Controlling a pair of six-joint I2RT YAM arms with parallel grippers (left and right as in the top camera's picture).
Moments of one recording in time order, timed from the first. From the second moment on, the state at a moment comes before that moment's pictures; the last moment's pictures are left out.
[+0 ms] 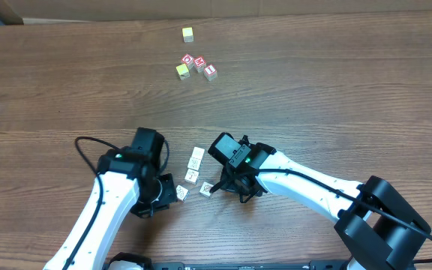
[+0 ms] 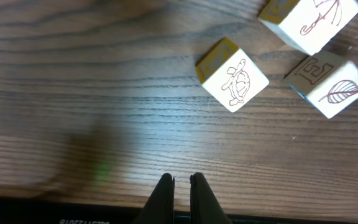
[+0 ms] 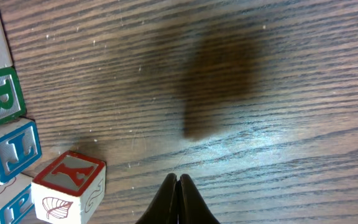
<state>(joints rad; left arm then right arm) -0.22 1.29 0.82 -1.16 0.11 -0.47 0.87 1.79 1.12 -0.72 -0.06 1.09</state>
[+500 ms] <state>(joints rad) -0.31 1.45 0.77 -1.02 0.03 -0.55 0.87 1.79 1.12 -0.72 -0.04 1.09</state>
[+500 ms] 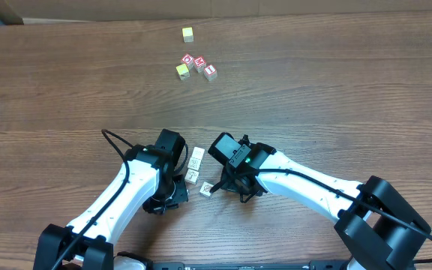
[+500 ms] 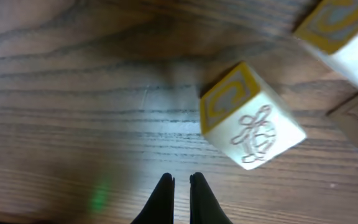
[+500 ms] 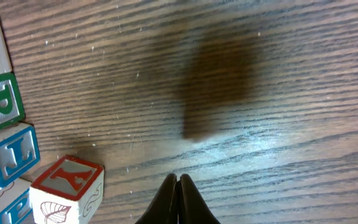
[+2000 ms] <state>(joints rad) -0.31 1.53 0.76 -0.81 0.16 -0.55 0.87 1.79 1.12 -0.72 -0.04 1.09</state>
